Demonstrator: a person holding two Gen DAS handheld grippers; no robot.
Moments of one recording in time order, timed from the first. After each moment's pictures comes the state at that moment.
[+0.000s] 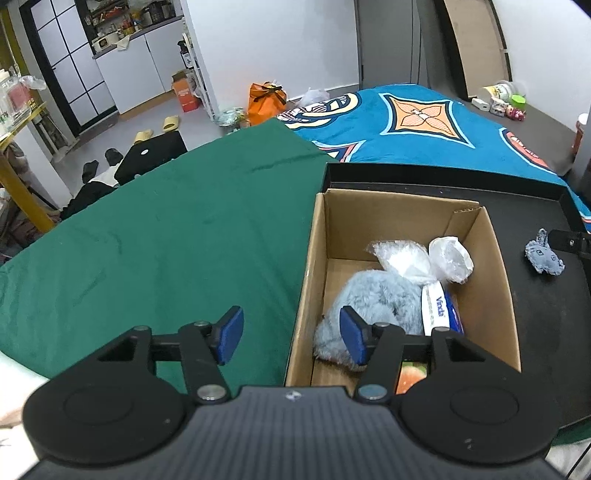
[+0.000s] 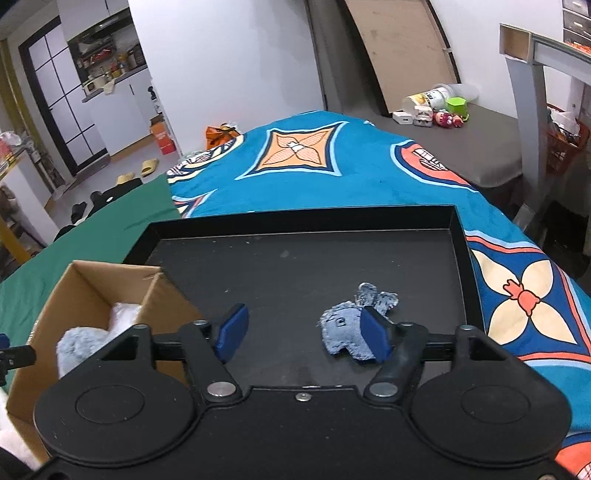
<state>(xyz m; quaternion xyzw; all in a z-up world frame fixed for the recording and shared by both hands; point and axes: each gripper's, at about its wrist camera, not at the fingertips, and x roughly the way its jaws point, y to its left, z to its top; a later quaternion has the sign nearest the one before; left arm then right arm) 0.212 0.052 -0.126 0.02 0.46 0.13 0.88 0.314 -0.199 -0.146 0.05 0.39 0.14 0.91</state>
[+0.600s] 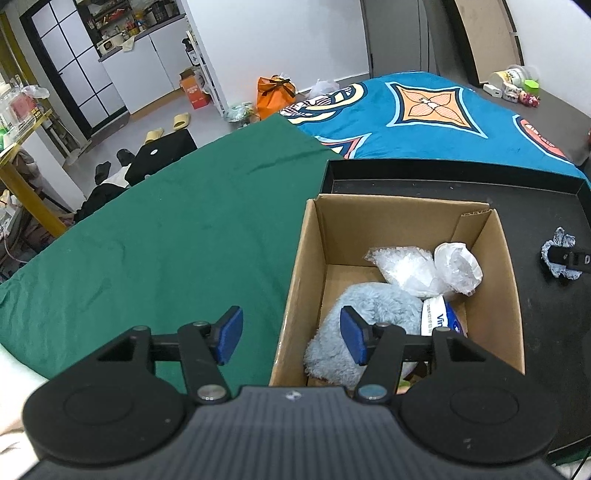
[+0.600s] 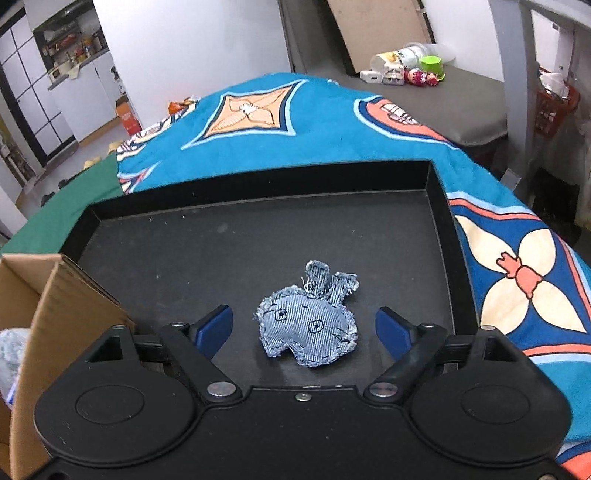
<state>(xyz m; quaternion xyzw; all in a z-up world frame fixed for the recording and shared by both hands) 0.235 0.034 -0.131 0.05 0.47 0.15 0.87 0.352 -0.217 -0.197 0.05 0.44 0.10 0.89</state>
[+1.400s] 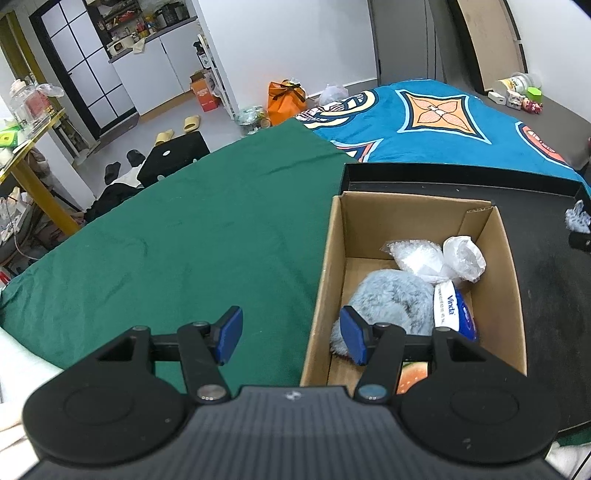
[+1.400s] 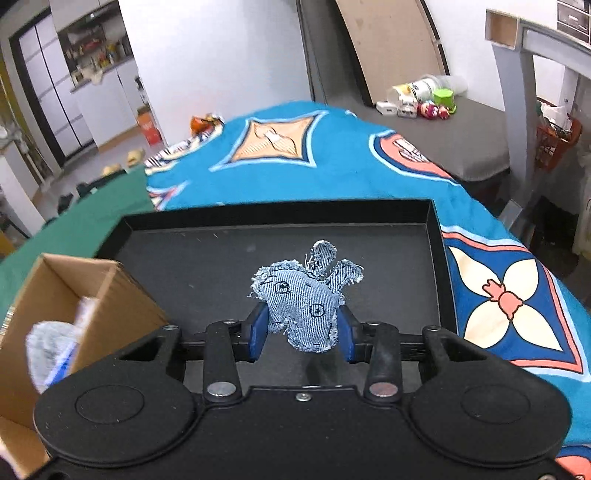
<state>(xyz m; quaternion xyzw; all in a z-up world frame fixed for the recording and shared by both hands) 0.208 0.046 -0.112 0.05 0.46 0.16 0.87 0.328 -0.220 -0.165 0.03 0.41 0.12 0.90</state>
